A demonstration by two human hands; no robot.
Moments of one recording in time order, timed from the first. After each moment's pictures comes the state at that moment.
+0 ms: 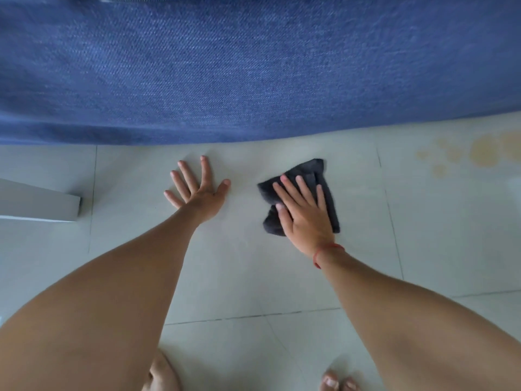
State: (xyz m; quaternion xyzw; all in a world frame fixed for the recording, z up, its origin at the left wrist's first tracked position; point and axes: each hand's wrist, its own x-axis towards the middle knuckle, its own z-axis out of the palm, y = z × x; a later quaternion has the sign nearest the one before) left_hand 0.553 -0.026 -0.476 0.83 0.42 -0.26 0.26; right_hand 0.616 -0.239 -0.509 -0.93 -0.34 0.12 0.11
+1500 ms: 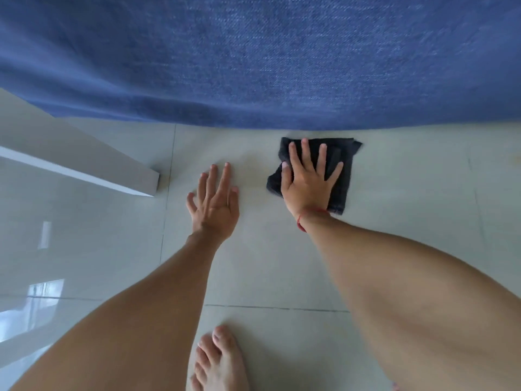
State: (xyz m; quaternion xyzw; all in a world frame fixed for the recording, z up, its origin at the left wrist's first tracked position) left_hand 0.438 0.030 -0.483 0.88 0.41 -0.08 0.21; right_hand 0.575 -0.082 -0.507 -0.96 -0.23 0.12 0.13
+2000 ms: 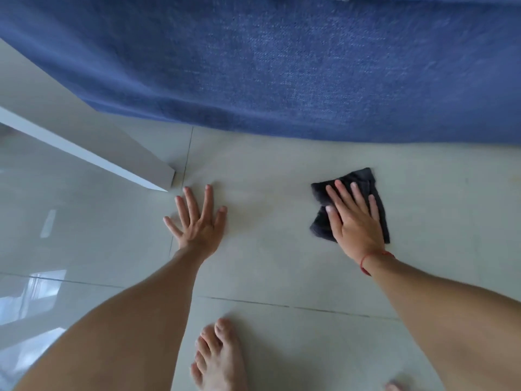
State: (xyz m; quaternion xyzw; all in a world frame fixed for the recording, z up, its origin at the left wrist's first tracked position) left_hand 0.387 0.036 -0.484 0.83 0.49 -0.18 0.21; right_hand 0.582 -0.195 -0.501 -0.93 -0.35 0.11 0.07
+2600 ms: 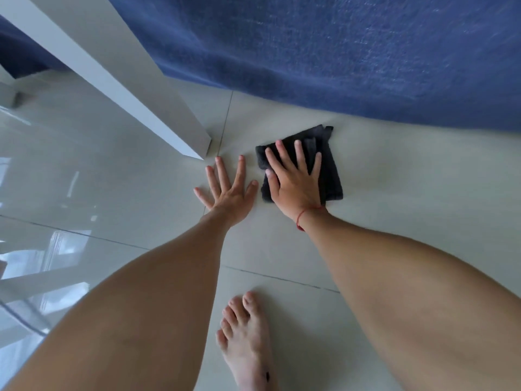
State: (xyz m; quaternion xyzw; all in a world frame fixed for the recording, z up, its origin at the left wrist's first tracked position) left_hand 0.383 0.053 -0.483 0.80 0.49 -0.22 0.28; right_hand 0.495 -0.032 -0.503 -0.87 -0.45 0.15 0.10
